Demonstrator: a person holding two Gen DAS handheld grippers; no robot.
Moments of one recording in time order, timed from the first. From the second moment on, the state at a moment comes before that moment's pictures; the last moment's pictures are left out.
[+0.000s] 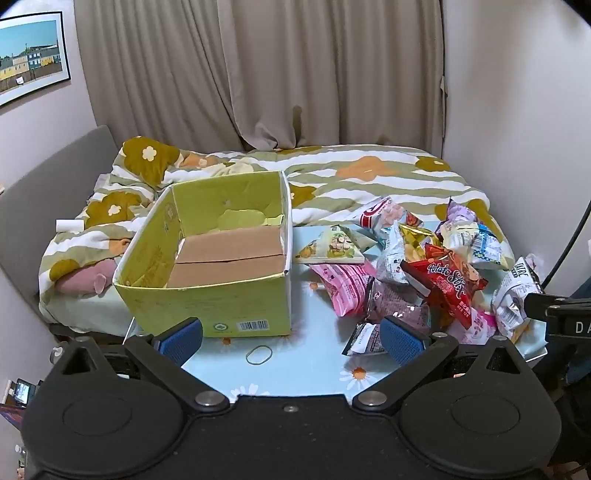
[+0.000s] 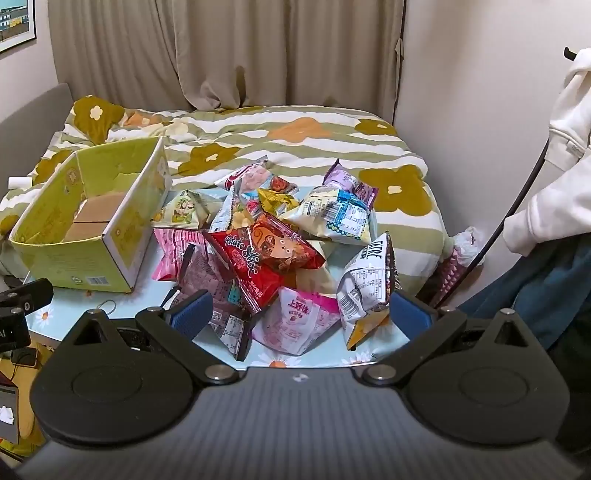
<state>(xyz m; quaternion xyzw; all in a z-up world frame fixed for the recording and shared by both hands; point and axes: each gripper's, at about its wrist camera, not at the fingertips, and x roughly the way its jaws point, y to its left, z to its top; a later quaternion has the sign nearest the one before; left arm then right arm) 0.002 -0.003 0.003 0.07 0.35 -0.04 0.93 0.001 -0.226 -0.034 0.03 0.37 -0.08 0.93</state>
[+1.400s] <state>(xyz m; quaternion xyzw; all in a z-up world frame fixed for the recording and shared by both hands) 0.011 0.003 0.003 0.06 0.35 -0.04 0.93 0.011 -0.222 -0.038 0.03 0.37 -0.08 0.93</state>
